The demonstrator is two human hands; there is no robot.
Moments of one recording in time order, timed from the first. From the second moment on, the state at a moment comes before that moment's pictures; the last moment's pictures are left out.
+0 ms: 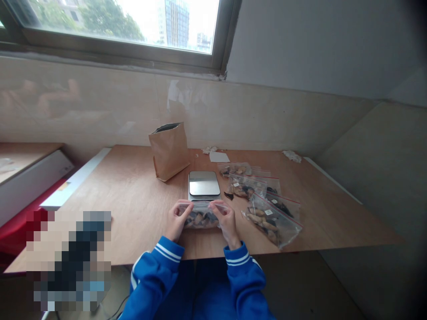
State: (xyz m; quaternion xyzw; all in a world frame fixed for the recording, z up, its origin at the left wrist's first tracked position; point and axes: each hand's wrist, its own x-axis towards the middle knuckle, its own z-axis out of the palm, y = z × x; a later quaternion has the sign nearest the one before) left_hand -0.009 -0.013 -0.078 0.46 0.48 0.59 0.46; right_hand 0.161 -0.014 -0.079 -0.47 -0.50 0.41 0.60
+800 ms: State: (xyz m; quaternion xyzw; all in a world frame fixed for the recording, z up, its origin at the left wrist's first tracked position) left_hand -0.006 -0.013 -0.077 0.48 0.47 0.57 0.48; right_hand 0.159 -0.012 -0.084 -0.47 -0.52 0.40 0.59
